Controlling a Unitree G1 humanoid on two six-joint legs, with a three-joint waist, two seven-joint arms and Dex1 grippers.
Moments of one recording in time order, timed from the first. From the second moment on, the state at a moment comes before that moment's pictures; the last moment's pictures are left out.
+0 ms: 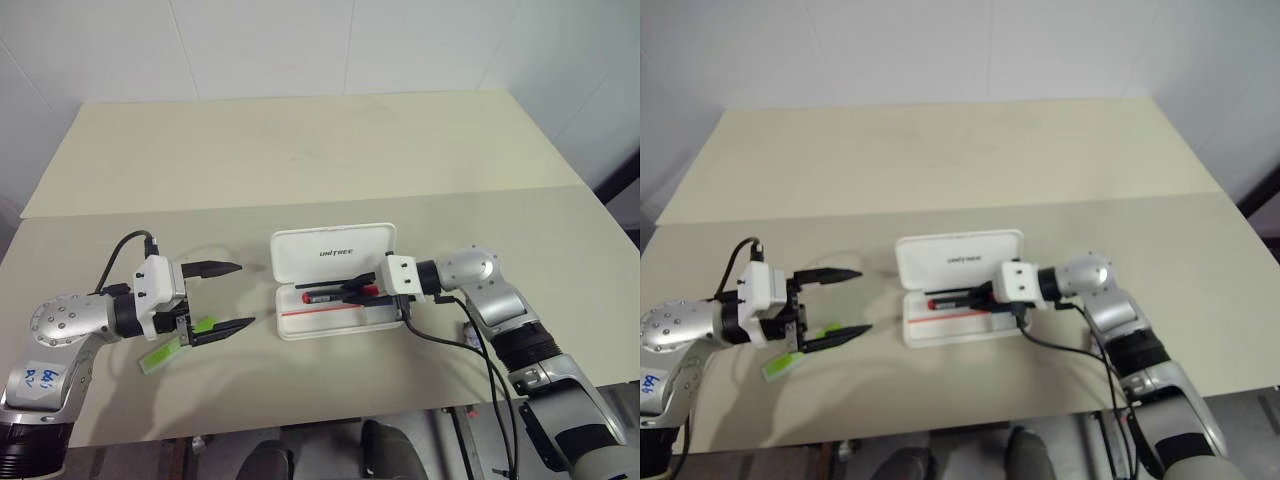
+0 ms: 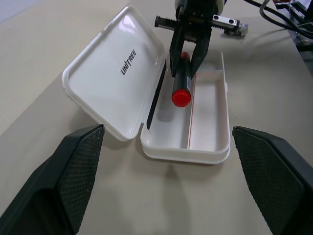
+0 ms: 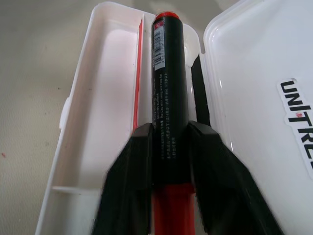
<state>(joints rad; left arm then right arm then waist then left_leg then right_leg) -0.08 0.78 0.21 -0.26 -0.47 0.16 -1.07 -0.65 -0.51 0.30 0.34 0.07 -0.25 1.29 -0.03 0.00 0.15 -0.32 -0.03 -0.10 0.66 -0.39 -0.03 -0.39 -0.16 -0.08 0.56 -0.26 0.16</state>
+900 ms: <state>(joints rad) 0.09 0.79 0.32 -0.26 -0.46 0.10 -1.07 -0.55 -0.68 0.09 -0.07 0.56 0.31 1.41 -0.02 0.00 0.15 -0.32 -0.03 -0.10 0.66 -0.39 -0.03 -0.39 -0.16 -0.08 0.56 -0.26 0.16</state>
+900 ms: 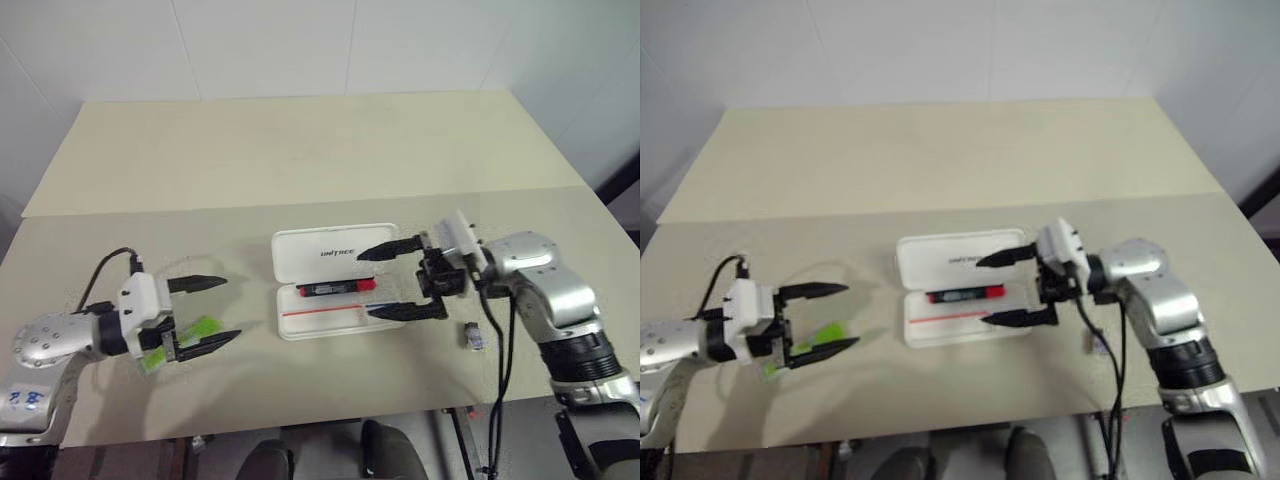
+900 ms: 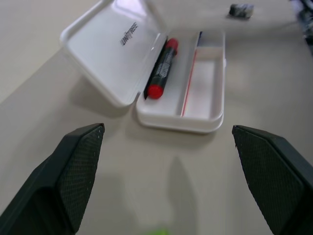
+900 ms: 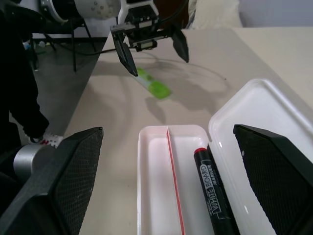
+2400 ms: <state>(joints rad) 0.15 0.71 0.31 0.16 -0.36 -0.19 -1.07 -0.52 -0.78 0.03 0.02 0.45 -0.02 1.52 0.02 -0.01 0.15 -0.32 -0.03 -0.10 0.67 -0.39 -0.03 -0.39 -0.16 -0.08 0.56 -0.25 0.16</state>
